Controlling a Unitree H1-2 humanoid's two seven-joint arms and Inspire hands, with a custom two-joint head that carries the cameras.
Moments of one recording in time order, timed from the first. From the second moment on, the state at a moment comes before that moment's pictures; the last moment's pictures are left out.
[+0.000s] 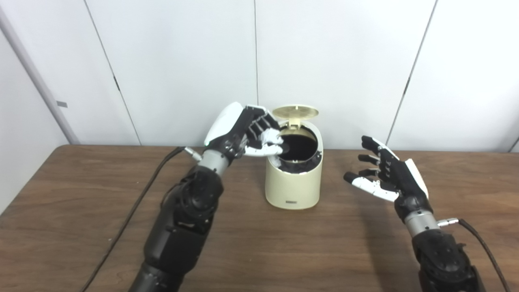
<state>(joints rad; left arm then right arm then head) -0.62 0.12 -0.18 0.01 0.56 0.26 -0.13 -0.35 -0.17 0.00 -0.01 -0.15 0.17 0.03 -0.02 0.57</state>
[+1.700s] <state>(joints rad) -0.71 0.08 -0.39 0.27 0.82 0.21 0.11 -0.34 -0.16 -0.01 -0.02 -0.17 0.17 0.02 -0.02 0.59</state>
